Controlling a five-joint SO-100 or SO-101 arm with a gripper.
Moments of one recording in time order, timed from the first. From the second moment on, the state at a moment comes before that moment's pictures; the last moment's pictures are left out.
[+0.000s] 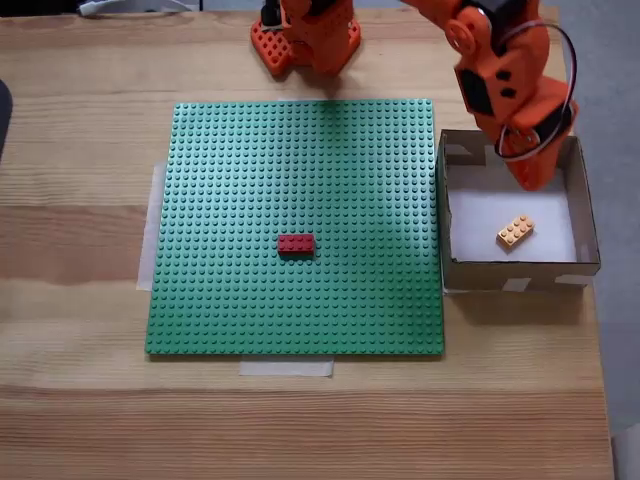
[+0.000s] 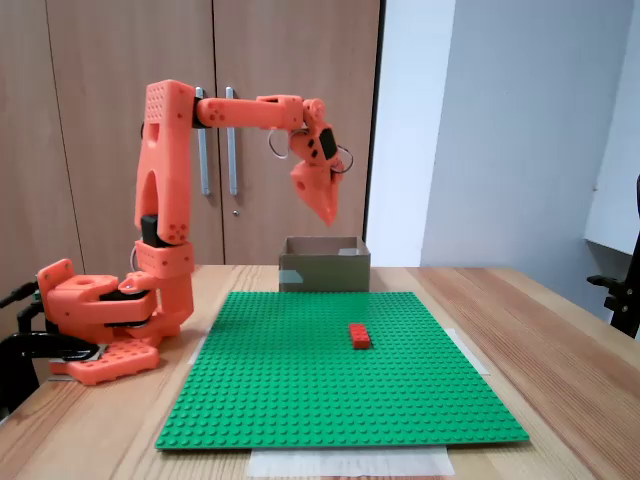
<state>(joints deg) -45.4 82.1 74.6 66.4 0.9</state>
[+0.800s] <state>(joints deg) -29.4 113.4 88.4 64.8 -1.4</state>
